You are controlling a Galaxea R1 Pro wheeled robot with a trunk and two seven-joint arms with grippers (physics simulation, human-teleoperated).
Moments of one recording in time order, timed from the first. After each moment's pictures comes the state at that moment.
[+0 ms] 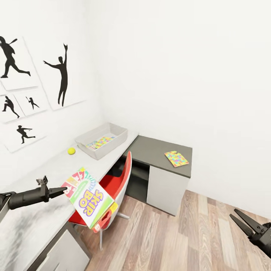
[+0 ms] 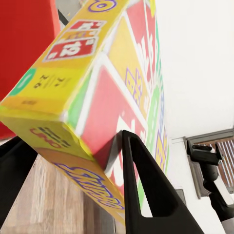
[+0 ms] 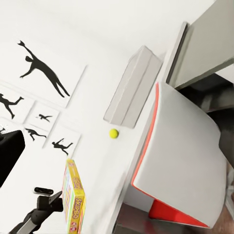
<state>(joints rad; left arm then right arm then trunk) -0.74 0.53 0.17 -0.55 0.13 0.82 -1.57 0.11 -0.31 -0.56 -1.46 -1.04 0.74 0.91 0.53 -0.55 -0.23</state>
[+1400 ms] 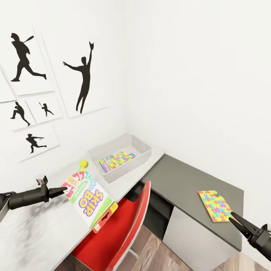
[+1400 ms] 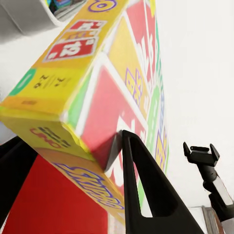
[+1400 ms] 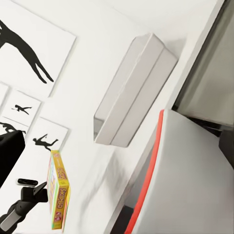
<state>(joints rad) -0.74 0.53 0.17 -0.55 0.13 0.82 -1.57 0.11 -0.31 -0.57 -1.46 -0.96 0.75 0.91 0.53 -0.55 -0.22</state>
